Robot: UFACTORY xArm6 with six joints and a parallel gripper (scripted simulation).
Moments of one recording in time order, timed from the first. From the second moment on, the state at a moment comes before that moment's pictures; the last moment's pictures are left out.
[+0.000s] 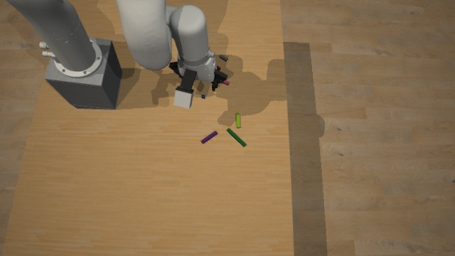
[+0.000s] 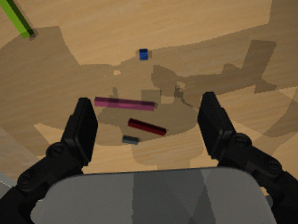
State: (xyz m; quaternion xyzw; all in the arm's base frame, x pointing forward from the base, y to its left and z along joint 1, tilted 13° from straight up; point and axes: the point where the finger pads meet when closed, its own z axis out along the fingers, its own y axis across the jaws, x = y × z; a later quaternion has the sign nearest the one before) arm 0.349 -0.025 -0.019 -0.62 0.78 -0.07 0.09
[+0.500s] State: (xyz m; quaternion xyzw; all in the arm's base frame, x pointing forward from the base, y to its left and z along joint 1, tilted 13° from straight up) arm 0.392 0.021 -0.014 -0.73 0.67 -0.09 0.09
